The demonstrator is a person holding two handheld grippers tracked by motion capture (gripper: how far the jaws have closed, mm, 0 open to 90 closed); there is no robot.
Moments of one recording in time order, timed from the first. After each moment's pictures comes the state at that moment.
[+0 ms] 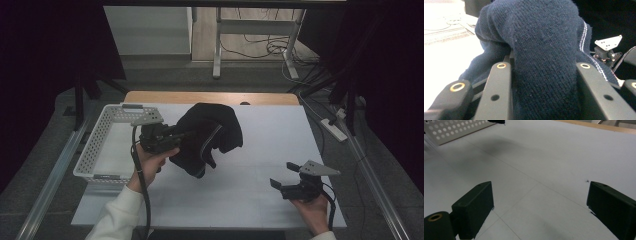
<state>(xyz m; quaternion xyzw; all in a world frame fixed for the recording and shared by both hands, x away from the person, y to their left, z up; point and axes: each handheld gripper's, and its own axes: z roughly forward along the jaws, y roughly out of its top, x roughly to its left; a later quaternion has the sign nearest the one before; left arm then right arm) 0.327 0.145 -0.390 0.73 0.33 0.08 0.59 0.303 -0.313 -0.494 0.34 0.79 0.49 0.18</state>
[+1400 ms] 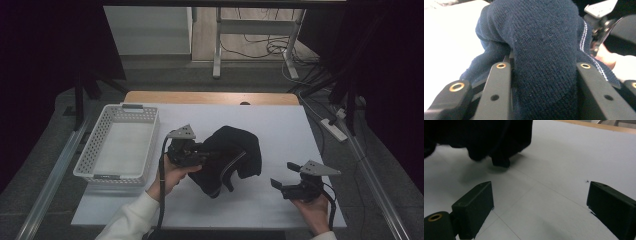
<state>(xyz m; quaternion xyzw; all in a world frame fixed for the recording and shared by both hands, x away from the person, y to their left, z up) 0.329 0.081 -0.430 0.80 0.29 0.02 0.53 0.304 -0.315 -0.494 0.34 0.79 0.49 0.18</state>
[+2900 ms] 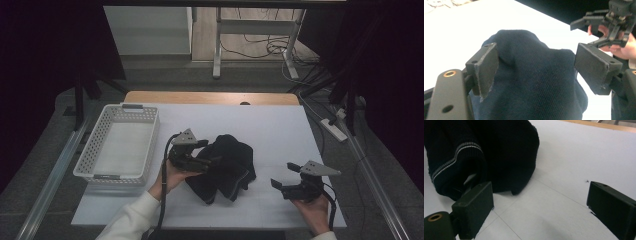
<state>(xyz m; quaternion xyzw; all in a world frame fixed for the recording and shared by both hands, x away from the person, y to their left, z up) 0.328 0.086 -0.440 0.80 0.30 0.08 0.52 0.304 -0.315 -0.495 0.34 0.79 0.48 0.17</state>
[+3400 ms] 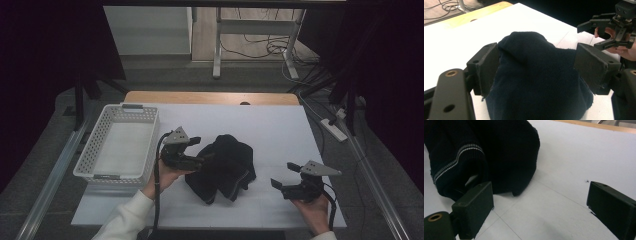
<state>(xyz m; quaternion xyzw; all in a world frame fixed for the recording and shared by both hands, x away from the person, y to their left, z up) 0.322 0.101 -0.434 0.79 0.31 0.11 0.51 0.303 -0.315 -0.494 0.34 0.78 0.49 0.17</state>
